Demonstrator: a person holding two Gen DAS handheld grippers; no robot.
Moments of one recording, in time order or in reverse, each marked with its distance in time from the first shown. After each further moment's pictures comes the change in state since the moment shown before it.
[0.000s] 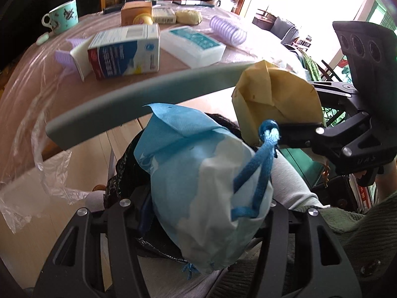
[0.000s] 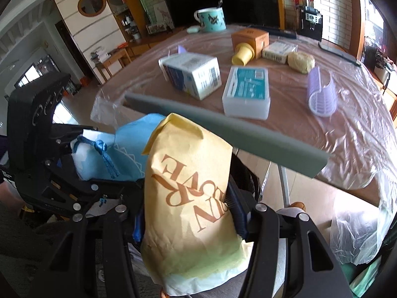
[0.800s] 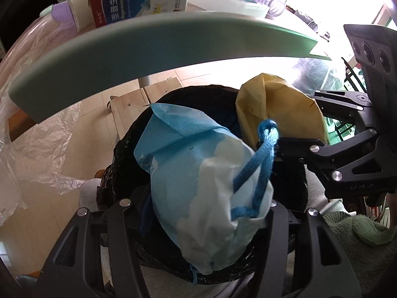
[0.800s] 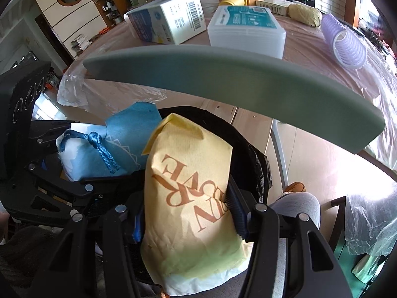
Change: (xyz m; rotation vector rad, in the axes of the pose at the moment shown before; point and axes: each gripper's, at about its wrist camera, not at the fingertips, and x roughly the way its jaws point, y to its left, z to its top) left arm 0.060 0.021 -0.011 -0.064 0.070 0.058; right arm 0.075 -0.014 -0.010 0.061 0.100 -0.062
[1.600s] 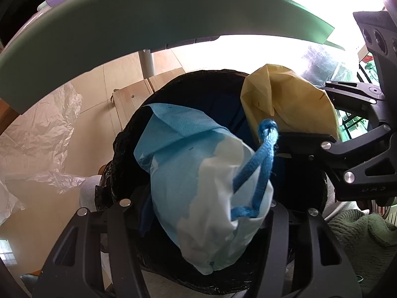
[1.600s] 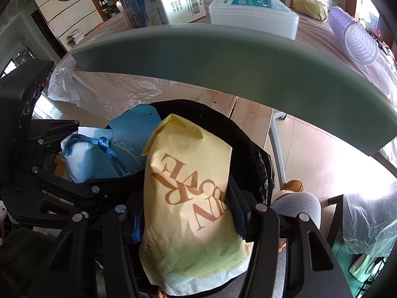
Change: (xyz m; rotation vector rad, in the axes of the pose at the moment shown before) left arm 0.025 0.017 -0.001 0.006 0.044 0.035; right arm 0.017 0.011 0.002 -0.006 0.030 -0.035
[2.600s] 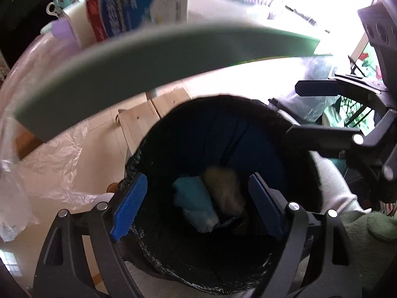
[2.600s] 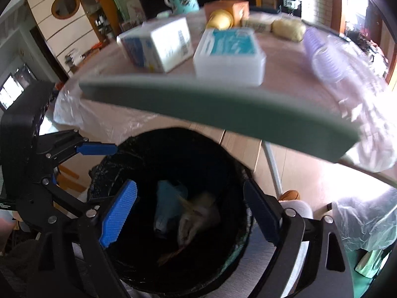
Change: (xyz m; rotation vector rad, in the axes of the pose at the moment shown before) left arm -0.036 -0.012 0.006 0.045 -0.123 0.026; right arm -0.047 -0.002 0.003 0.050 -0.166 -0.018
